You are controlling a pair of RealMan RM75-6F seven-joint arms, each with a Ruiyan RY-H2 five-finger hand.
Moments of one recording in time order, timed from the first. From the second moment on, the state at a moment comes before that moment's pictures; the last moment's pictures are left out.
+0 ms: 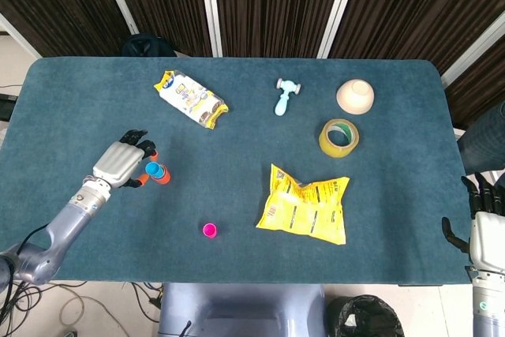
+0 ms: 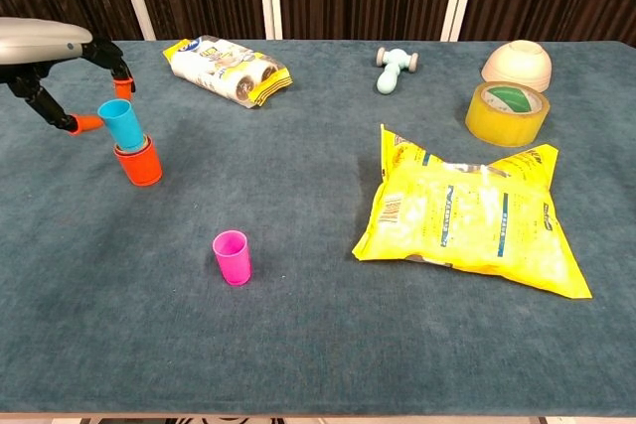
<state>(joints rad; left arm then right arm) -0.79 -1.26 -0.04 -1.47 1.16 0.85 0.14 0.05 -1.22 0.18 -1.61 -1.34 1.54 -0.07</state>
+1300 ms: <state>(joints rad) -0.88 -1.28 -0.05 -1.69 1.18 0.69 0.23 0.04 -1.21 0.19 -1.63 -1.33 1.56 -0.06</state>
